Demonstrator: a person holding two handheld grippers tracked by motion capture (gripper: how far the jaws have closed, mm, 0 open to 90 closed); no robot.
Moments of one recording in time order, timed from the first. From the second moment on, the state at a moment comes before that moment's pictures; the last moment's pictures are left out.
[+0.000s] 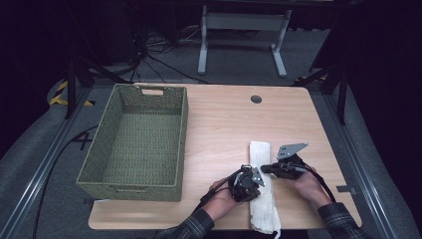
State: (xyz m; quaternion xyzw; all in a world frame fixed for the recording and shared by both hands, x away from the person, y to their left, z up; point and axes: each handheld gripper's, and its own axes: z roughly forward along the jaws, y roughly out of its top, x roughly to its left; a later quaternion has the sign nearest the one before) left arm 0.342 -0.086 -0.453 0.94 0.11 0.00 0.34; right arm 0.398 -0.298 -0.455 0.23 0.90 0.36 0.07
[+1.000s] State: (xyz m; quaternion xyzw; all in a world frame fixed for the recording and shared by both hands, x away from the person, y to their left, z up) left arm 0.375 -0.031 -0.449 0.91 0.21 0.02 0.35; right arm 0.320 -0.266 -0.459 0.11 0.93 0.35 0.04
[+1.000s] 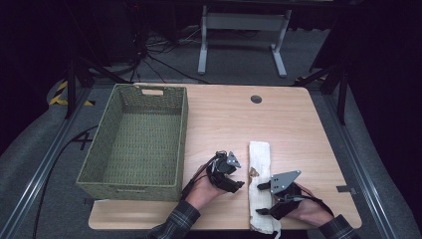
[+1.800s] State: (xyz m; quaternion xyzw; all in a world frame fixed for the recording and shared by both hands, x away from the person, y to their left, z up) left arm 0.395 -0.059 -0.431 0.91 0.17 0.05 0.38; right arm 0.309 -0.271 -0.458 0.04 0.93 0.36 -0.02
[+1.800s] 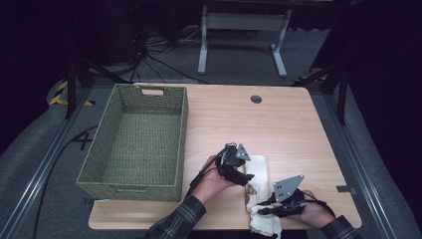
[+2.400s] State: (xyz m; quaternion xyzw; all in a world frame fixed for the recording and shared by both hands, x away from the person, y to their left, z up) left arm 0.435 -0.086 -0.457 0.93 0.13 0.02 0.34; right arm 0.307 -0.263 -0.458 0.03 0.93 0.36 -0.04
